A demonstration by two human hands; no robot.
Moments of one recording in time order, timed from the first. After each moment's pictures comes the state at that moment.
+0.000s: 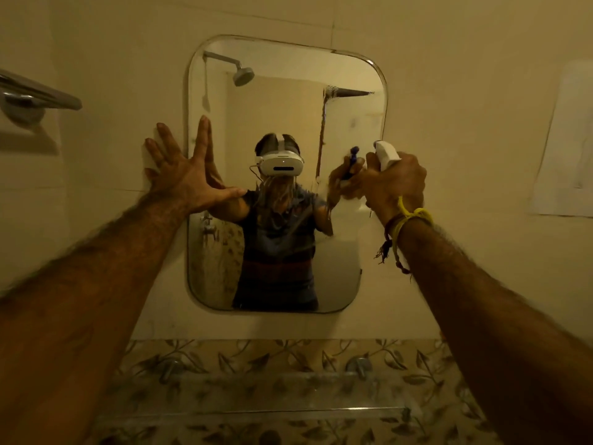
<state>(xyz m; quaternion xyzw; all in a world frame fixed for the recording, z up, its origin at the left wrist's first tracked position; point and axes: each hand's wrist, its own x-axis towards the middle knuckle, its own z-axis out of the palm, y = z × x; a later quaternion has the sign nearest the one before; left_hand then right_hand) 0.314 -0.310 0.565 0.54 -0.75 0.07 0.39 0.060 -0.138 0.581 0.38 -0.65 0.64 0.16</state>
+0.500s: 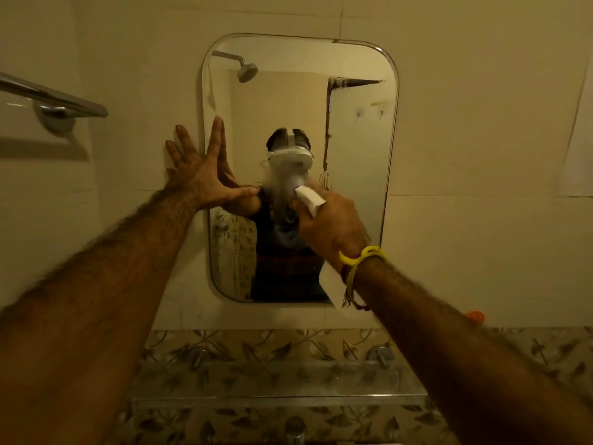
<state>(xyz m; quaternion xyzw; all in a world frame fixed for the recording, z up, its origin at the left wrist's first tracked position) 0.328 -0.293 0.572 0.53 -0.77 0.04 0.35 0.137 -0.162 0.514 0.60 -0.61 0.50 0.12</state>
